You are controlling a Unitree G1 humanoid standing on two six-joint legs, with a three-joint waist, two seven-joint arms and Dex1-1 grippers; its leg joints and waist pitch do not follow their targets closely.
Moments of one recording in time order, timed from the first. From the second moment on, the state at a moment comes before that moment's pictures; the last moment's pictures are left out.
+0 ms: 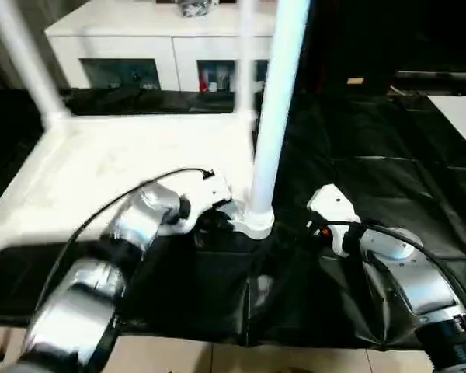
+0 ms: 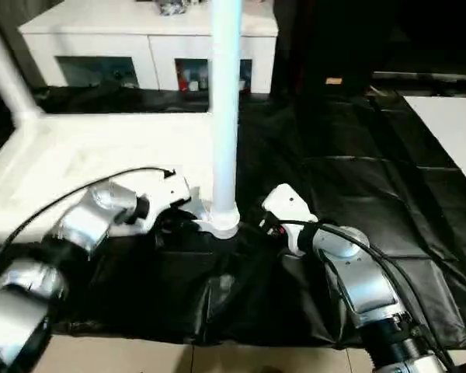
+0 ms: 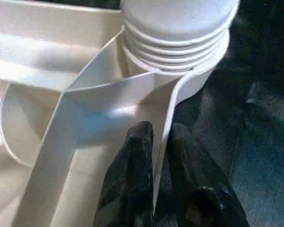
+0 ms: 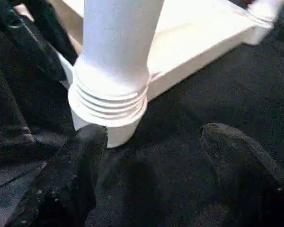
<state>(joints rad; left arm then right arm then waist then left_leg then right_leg) -0.70 0.29 -0.31 0.66 0.19 0.26 -1.05 -0.29 -0.43 0.19 0.13 0.02 0.23 0.69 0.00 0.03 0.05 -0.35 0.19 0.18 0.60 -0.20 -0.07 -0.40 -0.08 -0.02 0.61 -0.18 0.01</state>
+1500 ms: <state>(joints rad) -0.58 0.35 -0.33 0.50 0.14 0.14 -1.04 -0.29 -0.40 0.13 0.14 0.17 0.22 0.80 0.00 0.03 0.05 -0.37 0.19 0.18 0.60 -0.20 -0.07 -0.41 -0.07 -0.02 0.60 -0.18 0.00</state>
